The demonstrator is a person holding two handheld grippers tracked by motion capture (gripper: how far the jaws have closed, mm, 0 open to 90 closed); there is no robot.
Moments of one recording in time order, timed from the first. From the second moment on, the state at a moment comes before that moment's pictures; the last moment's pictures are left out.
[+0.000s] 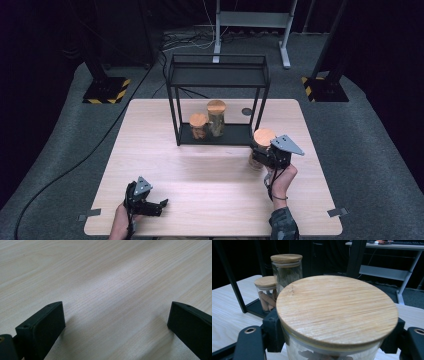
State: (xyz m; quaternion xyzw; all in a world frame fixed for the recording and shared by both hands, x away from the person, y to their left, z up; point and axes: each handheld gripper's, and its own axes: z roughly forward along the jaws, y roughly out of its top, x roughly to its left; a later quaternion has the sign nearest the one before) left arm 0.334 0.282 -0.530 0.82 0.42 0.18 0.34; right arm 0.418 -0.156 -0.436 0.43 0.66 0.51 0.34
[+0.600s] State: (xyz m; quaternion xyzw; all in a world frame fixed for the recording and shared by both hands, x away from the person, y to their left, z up) left arm 0.334 0.282 -0.530 0.82 0.42 0.18 0.34; right arm 0.427 -0.146 -0.436 0.43 0.66 0.51 0.34
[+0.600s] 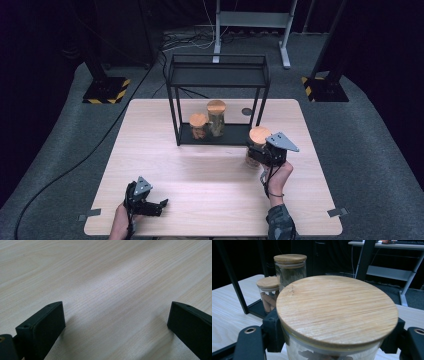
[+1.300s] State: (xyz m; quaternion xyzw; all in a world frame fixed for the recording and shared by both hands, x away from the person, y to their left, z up) left arm 0.335 0.282 -0.530 0.82 0.42 0.18 0.34; right arm 0.438 -0.134 -0.433 0.42 0.67 0.51 0.34
